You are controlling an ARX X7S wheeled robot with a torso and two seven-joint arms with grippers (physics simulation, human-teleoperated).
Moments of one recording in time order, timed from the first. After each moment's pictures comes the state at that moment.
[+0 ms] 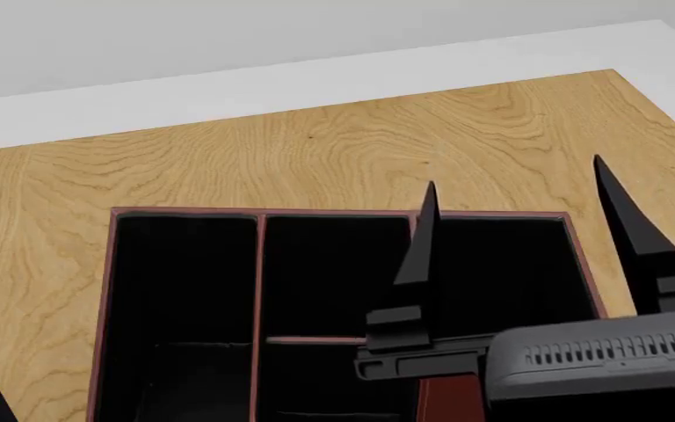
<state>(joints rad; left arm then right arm) -0.70 -0.84 0.70 -0.55 -0.09 -0.19 0.53 0.35 0.52 -0.23 -0.90 0.29 0.68 0.42</state>
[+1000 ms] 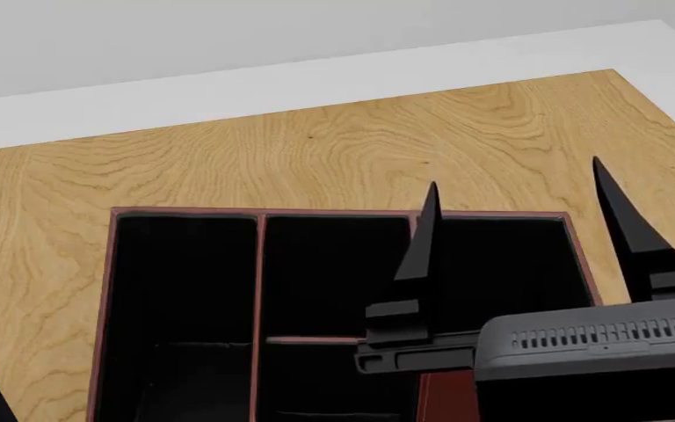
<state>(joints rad) -0.79 -0.72 0.74 -0.93 -0.04 -0.01 0.54 0.38 0.52 -0.26 -0.91 0.30 0.75 0.46</state>
